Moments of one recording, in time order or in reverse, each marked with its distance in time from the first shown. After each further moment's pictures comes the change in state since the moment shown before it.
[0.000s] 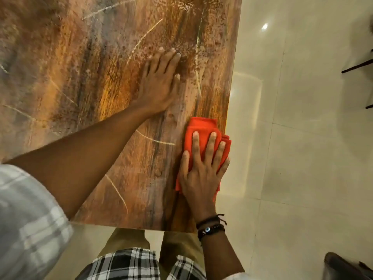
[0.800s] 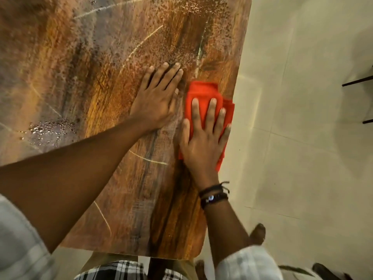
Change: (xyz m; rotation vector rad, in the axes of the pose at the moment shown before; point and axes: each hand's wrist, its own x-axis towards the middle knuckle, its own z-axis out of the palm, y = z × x) left_hand 0.011 -0.003 0.023 0.104 -0.012 0.039; right_hand 0.123 -0.019 -0.018 -0.056 0.089 -0.105
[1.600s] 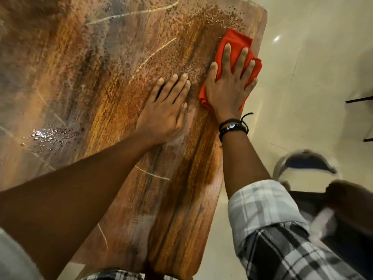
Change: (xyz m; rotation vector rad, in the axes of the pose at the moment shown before) left_hand 0.001 0.000 0.002 -0.010 0.015 -0.022; right_hand 0.181 -0.013 -0.005 0.005 -0.003 0.084
